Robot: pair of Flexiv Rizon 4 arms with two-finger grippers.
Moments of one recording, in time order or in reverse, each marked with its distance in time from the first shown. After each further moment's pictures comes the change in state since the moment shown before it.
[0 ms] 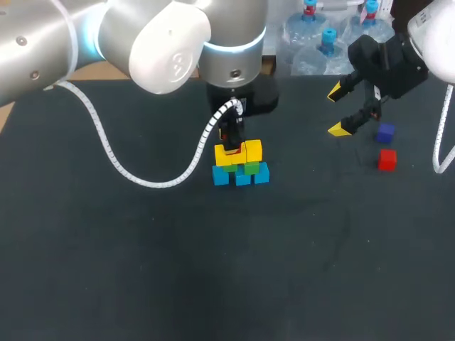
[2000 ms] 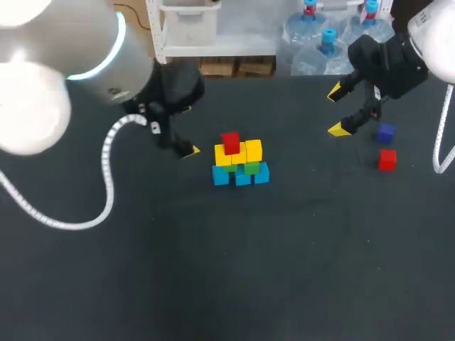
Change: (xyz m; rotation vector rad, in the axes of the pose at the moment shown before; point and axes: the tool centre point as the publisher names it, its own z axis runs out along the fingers) left arm 0.071 0.005 -0.051 -0.165 -0.453 0.026; right arm 0.000 0.000 0.000 0.000 0.000 0.000
